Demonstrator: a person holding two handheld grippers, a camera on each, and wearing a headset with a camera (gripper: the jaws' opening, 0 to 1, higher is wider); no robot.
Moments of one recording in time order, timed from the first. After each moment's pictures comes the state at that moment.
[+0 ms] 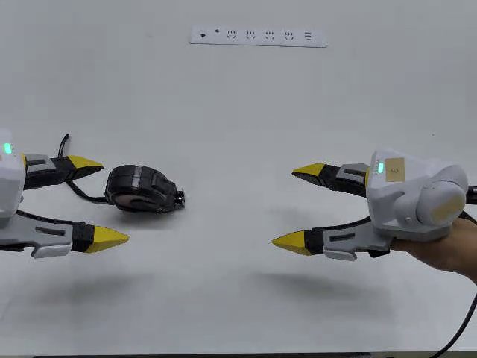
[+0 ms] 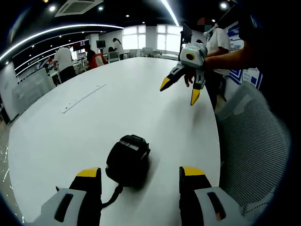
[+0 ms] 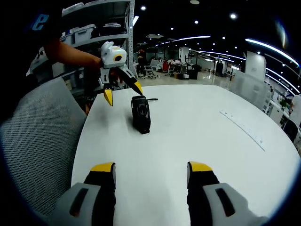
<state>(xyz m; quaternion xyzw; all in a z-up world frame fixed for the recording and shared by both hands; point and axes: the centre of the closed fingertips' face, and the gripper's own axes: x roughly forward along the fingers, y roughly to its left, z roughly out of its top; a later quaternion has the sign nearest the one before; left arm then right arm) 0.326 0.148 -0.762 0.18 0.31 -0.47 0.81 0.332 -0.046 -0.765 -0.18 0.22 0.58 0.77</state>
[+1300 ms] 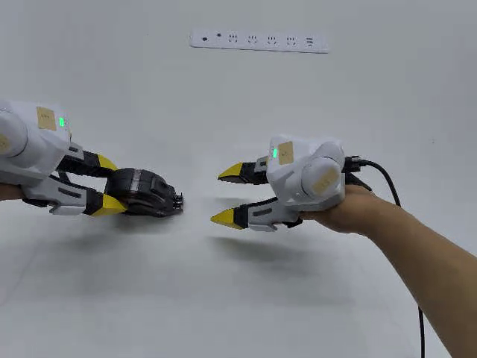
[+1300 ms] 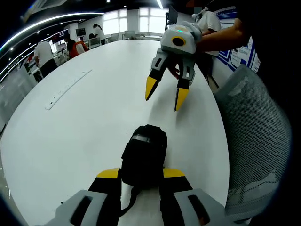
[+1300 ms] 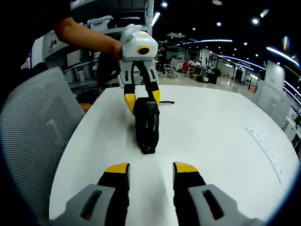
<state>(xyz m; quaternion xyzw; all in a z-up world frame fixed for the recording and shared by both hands) 0.352 0.152 -0.791 0.25 0.36 -0.51 0.74 0.353 0.047 -0.795 -0.22 0.20 0.64 0.71</state>
